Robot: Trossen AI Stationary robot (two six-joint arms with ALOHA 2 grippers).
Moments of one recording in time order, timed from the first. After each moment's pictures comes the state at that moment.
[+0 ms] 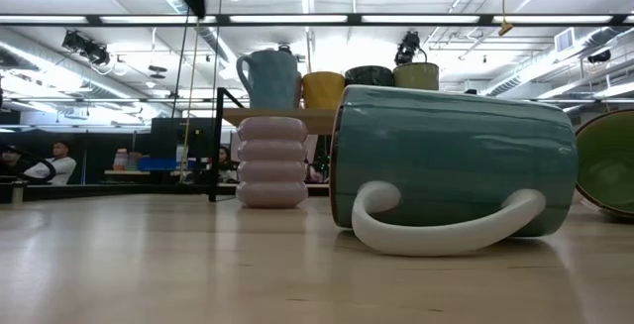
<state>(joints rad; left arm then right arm) -0.21 1.50 1.54 -1.34 -0.35 -0.53 0.25 1.71 1.93 -1.35 0.09 -0.02</state>
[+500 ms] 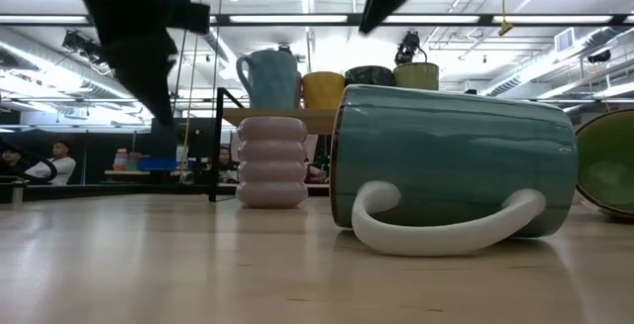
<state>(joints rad) -0.34 1.50 1.00 -0.99 -0.61 -0.86 0.21 1.71 1.57 -0.94 0.16 0.04</state>
